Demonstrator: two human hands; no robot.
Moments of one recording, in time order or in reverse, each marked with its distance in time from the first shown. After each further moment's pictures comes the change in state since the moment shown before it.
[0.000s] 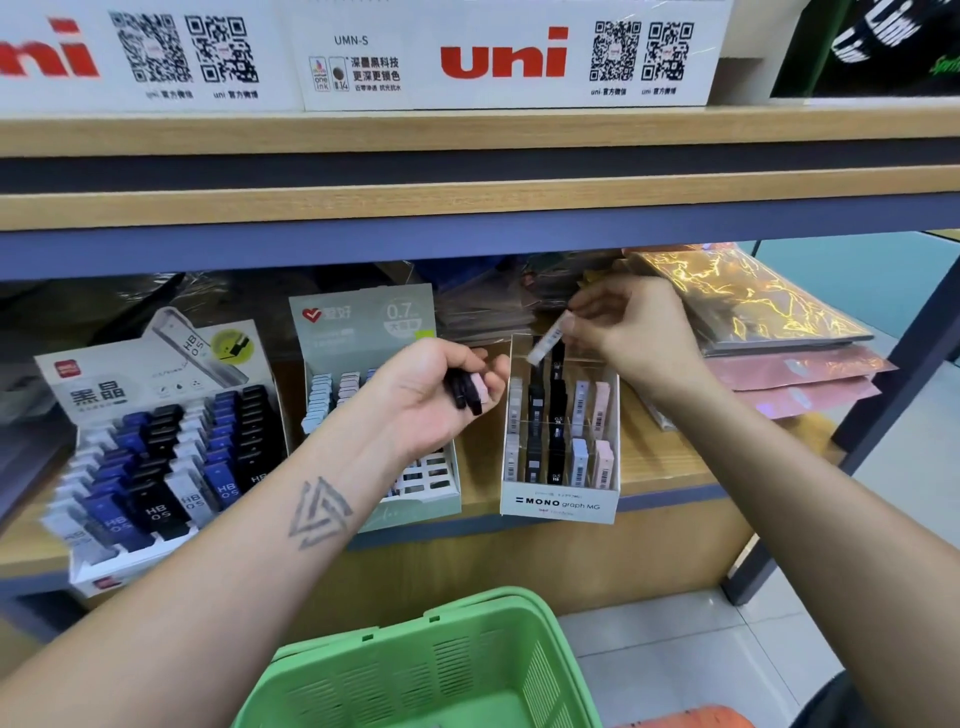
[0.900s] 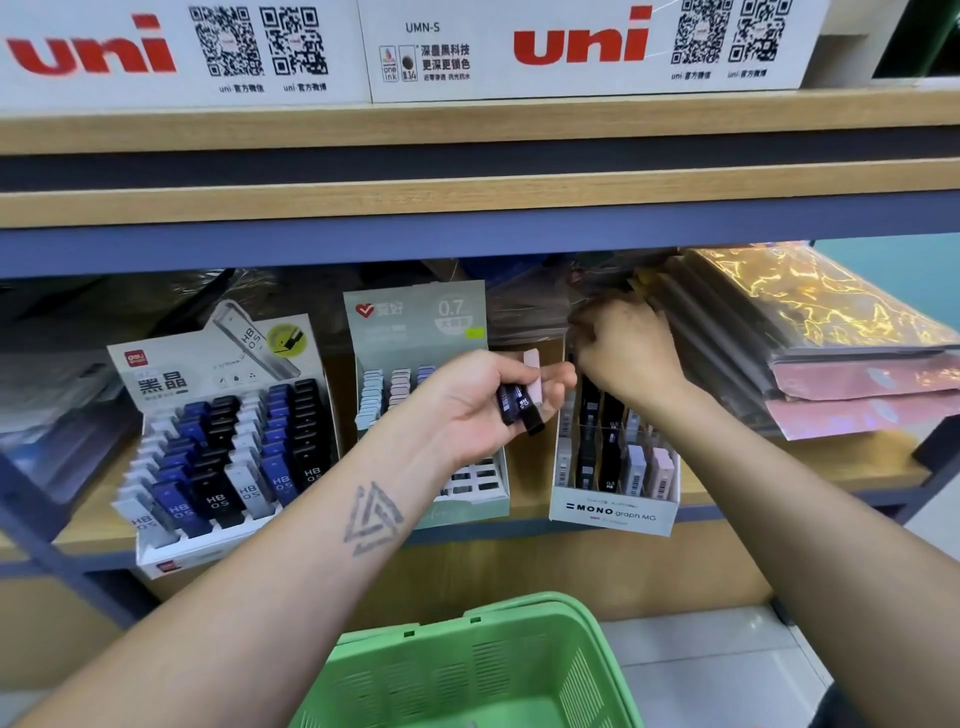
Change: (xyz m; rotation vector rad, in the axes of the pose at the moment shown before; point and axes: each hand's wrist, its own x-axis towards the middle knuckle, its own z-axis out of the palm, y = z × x) left_hand -0.001 0.003 -0.013 0.081 -0.065 -0.053; right_hand 0.022 0.004 0.073 -0.660 0.004 -0.141
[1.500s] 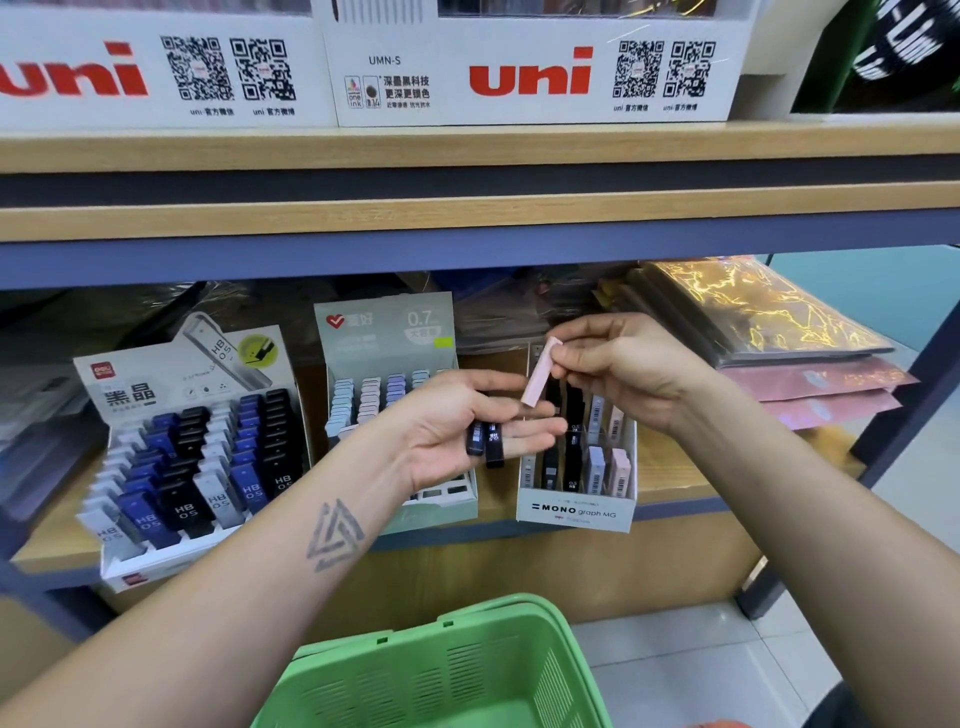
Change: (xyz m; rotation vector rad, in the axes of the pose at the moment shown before) left_hand -0.009 -0.010 -0.001 0.179 -0.127 -0.023; right_hand -0.030 0.013 -0.064 1.350 -0.455 0.442
